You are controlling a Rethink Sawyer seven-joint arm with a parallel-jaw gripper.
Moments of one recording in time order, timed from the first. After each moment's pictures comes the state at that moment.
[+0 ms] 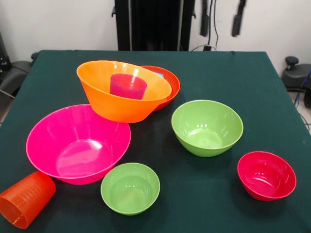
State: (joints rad) arm -0.46 -0.97 0.63 1.74 -0.55 0.76 2.11
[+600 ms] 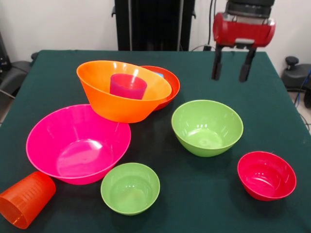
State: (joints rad) arm -0.22 -0.79 0.38 1.64 -0.72 0.58 2.26
